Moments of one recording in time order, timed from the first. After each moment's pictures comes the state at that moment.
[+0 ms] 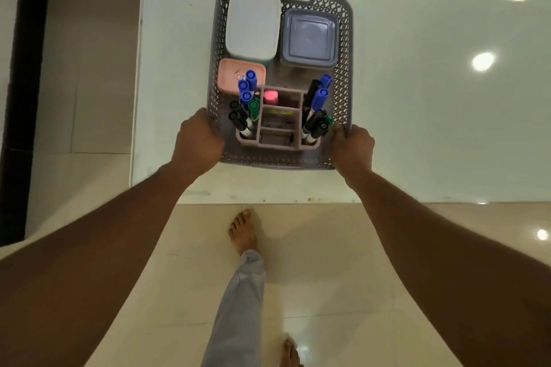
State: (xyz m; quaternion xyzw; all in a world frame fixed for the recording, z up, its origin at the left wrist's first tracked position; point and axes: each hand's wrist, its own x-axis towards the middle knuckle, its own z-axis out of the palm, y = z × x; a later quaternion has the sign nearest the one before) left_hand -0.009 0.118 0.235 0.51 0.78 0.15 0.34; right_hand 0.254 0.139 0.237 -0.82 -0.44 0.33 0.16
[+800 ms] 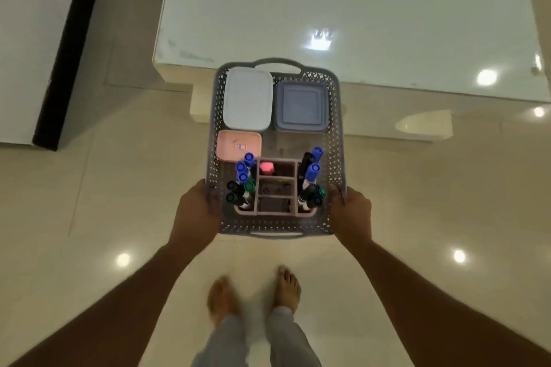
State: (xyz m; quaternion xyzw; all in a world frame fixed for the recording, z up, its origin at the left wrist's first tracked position) left_hand 0.078 -0.332 0.266 0.50 0.77 0.21 0.33; right_hand 0.350 -0.287 0.256 -0.78 -0.49 0.37 0.13
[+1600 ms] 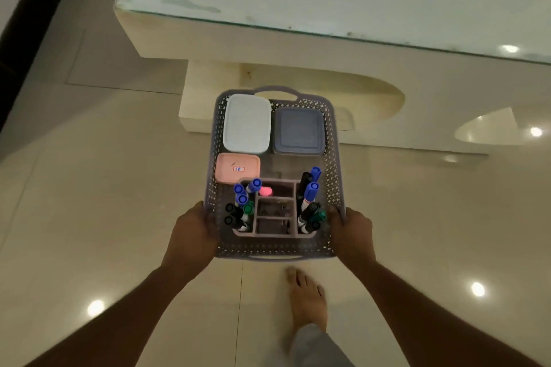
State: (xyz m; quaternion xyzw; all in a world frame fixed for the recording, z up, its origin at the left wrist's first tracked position) left_hand 0.018 -0.296 0.007 0.51 0.75 0.20 0.36; right_hand 0.293 -0.250 0.009 -0.78 -0.51 0.35 0.12
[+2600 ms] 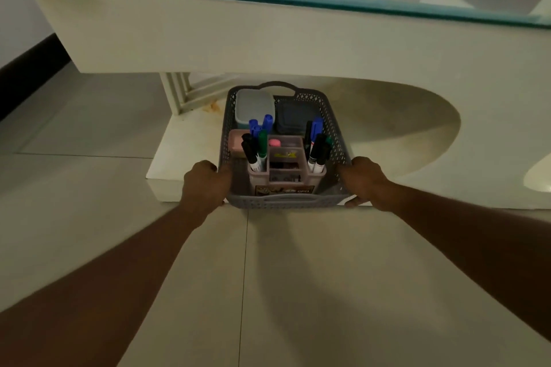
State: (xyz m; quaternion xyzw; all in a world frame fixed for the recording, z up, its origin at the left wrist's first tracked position) left_hand 0.011 -0.051 -0.124 0.39 0.77 0.35 0.35; right_hand 0.282 -0.009 -0.092 -0.74 -0.49 0.41 0.18
